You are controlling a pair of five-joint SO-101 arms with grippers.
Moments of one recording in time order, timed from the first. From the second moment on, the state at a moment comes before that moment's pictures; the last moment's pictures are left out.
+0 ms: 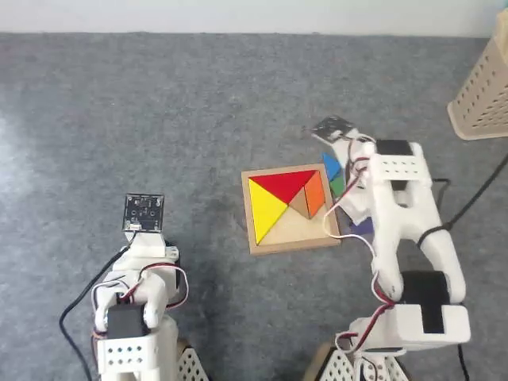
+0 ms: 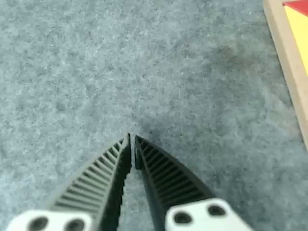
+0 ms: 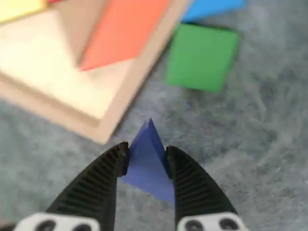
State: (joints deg) left arm -10.6 -103.3 97.2 71.5 -0.7; right arm -2.5 0.4 24.1 70.5 35.9
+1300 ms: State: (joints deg) left arm -10.7 -103.3 97.2 71.5 -0.7; right arm 7.0 0.4 25.1 66.4 30.4
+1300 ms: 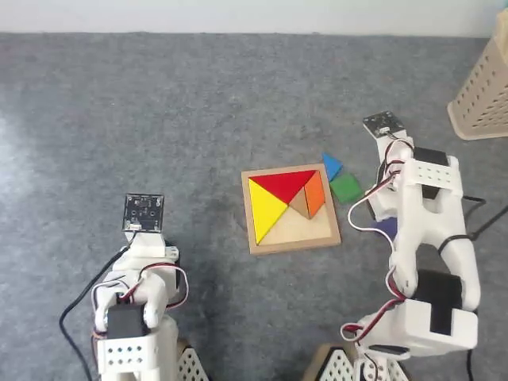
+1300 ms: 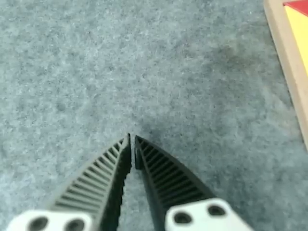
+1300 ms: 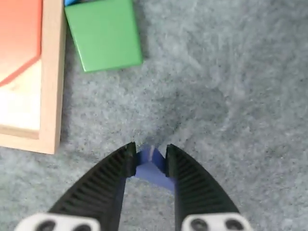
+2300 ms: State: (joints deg) left arm -10.7 -103.3 97.2 71.5 -0.7; right arm -0.2 0.4 25.1 66.4 24.2
